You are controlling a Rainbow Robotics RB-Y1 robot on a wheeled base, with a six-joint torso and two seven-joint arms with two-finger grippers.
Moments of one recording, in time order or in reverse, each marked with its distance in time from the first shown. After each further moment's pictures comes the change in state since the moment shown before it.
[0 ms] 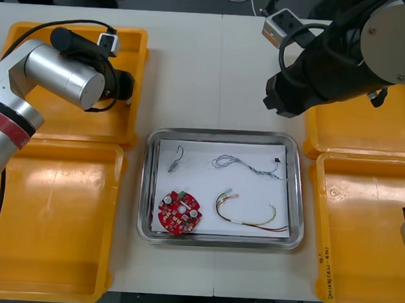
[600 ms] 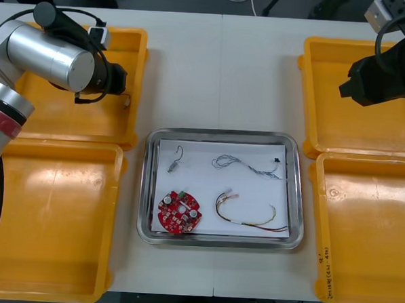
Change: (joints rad) right arm 0.142 -0.173 -0.244 -0.043 -0.020 0.000 -0.099; left arm 0.000 0.000 0.110 -0.072 0.028 0.195 0.000
